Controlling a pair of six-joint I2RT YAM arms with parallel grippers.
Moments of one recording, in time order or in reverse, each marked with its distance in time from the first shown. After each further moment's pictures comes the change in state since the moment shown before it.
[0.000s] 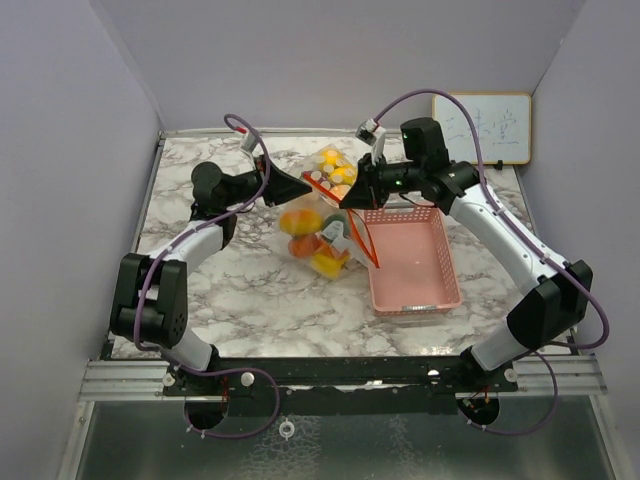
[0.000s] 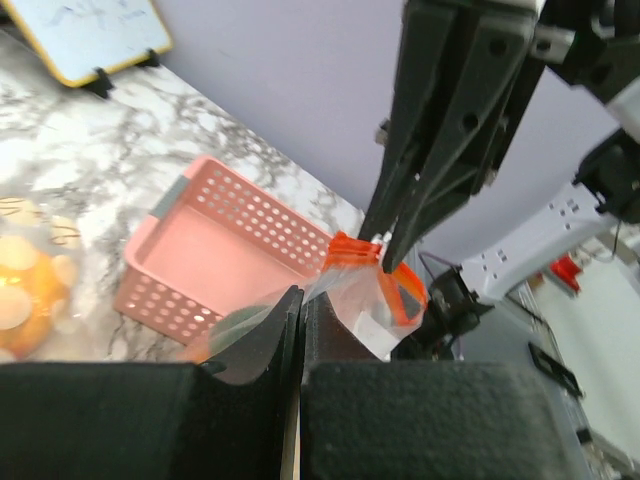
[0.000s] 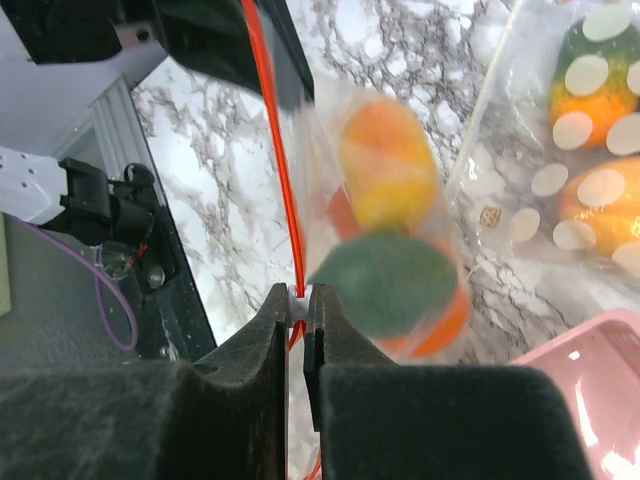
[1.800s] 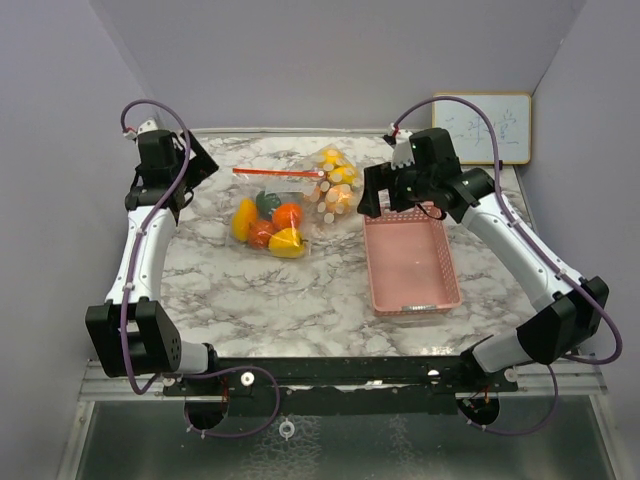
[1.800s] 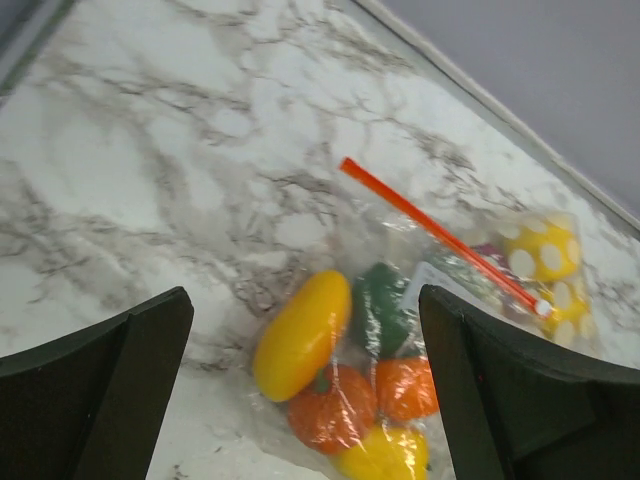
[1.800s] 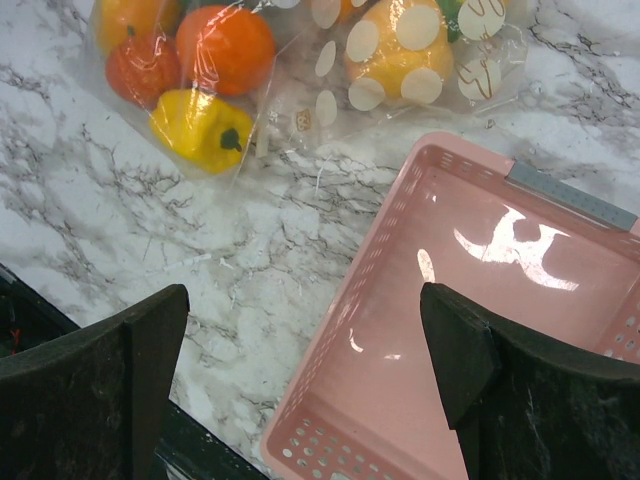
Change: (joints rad) left arm 0.283 -0.188 0.339 -1.294 -1.048 0.355; right arm 0.000 -0.112 -0.073 -0.172 0.517 0.111
